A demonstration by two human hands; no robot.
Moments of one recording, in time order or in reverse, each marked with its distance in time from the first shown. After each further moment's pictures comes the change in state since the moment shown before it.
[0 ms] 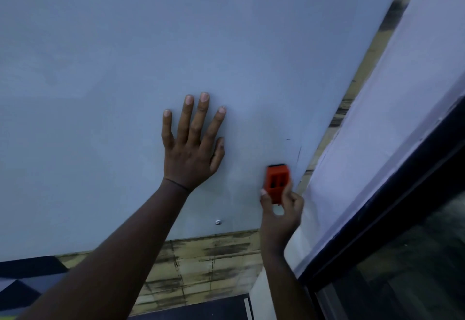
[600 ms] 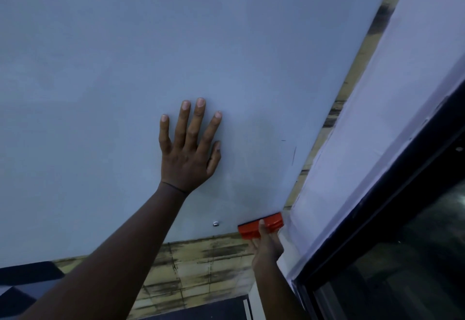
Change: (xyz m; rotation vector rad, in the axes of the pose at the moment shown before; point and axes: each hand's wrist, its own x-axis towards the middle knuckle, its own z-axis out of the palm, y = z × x) left_hand -0.003 0.000 0.000 -0.006 0.000 0.014; right_hand -0.043 0.064 -0.002 0.499 0.032 1.099
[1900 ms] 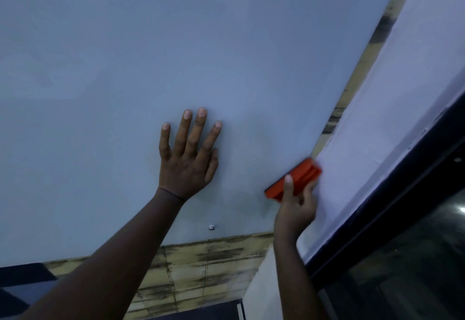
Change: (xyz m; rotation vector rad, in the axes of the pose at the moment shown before) left_hand -0.010 0.003 0.002 -0.015 0.021 0.014; right_hand -0.049 -0.124 0.053 -0.373 0.160 -0.874
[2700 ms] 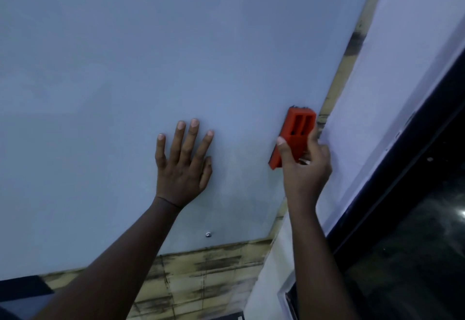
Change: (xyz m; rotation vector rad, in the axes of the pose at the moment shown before) left_hand 0.000 0.003 -0.002 -0.005 -0.020 -0.007; right_hand 0.045 -0.092 -0.001 -0.026 -0.134 -0.422
